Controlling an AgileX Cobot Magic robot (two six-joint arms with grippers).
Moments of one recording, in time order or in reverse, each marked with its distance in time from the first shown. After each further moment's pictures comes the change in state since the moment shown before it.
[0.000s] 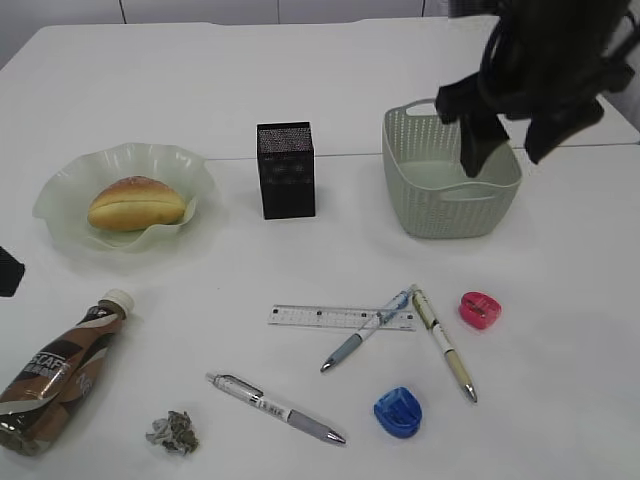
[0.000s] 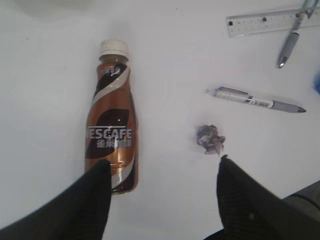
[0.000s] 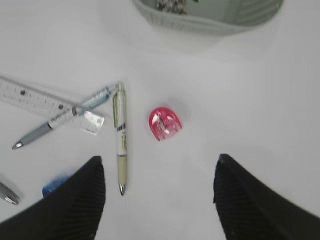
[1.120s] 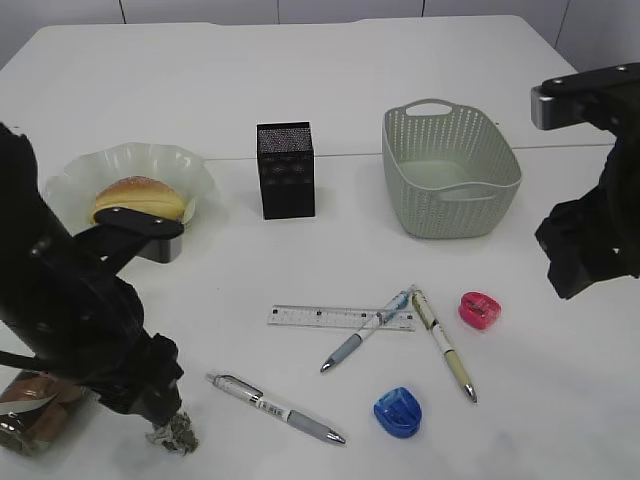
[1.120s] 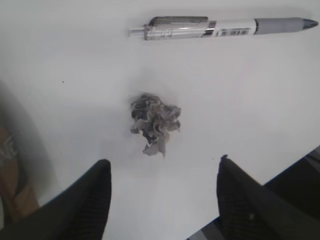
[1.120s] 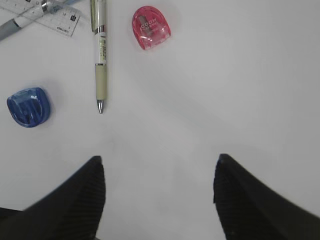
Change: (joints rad) left arm -0.396 0.437 0.000 0.073 -0.149 -0.118; right arm 0.002 -0.348 0.513 -0.002 -0.116 -0.026
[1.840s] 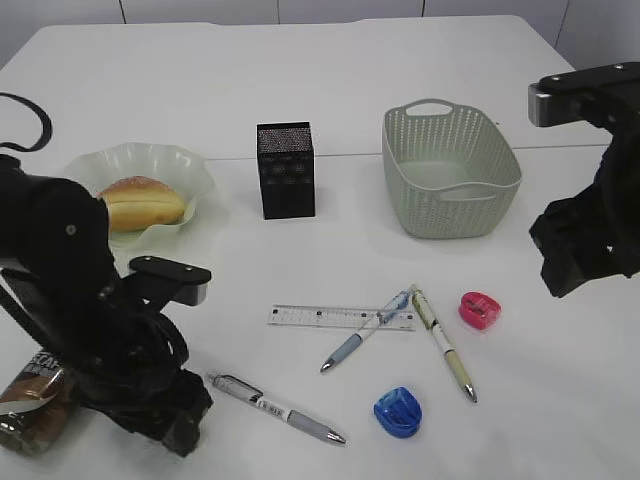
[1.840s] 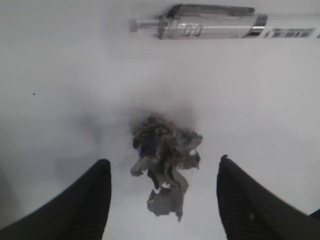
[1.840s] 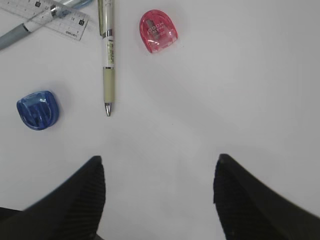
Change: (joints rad) left arm 0.000 0.195 0.000 -0.034 -0.097 -0.004; right arm 0.000 0.000 0.000 0.020 -0.012 -0.002
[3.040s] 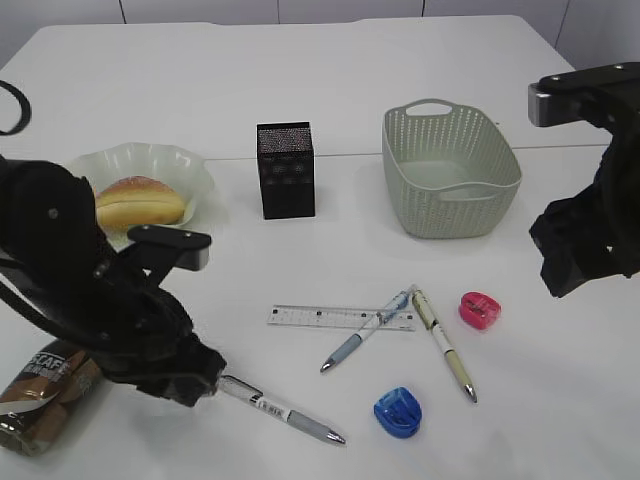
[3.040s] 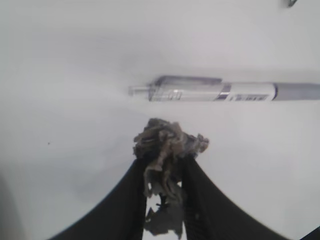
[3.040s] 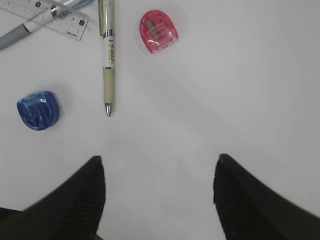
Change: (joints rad) left arm 0.000 -0.070 -0.004 -0.035 -0.103 0.000; right arm 0.000 0.000 0.000 0.002 0.000 -0.001
